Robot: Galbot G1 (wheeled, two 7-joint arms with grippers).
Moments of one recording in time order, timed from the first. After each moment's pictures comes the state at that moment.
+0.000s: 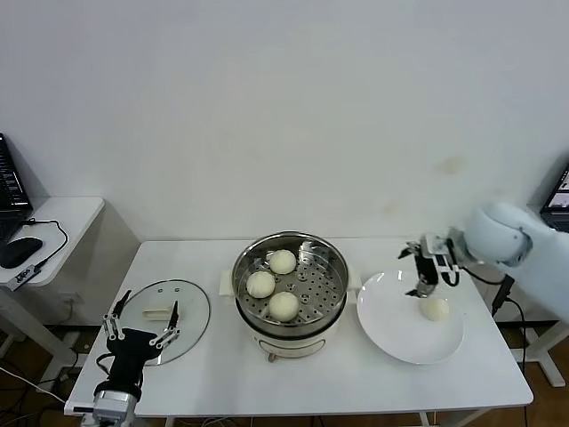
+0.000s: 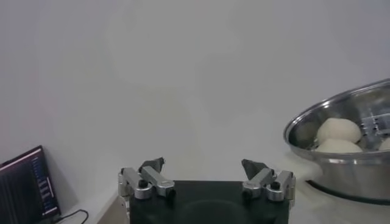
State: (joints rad) left arm 1.72 -1.22 -0.62 -2.29 0.12 0.15 -0.13; right arm 0.03 0.43 -0.71 1.63 0.02 -0.37 -0.98
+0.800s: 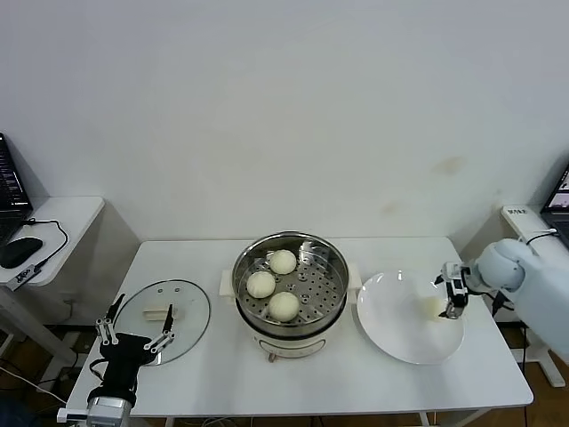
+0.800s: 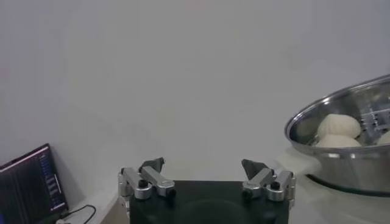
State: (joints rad) left arm 1.75 -1.24 -0.65 -2.31 0.13 0.15 -0.13; right arm -0.29 0.61 -0.42 1.23 -0.25 -0.24 -1.02
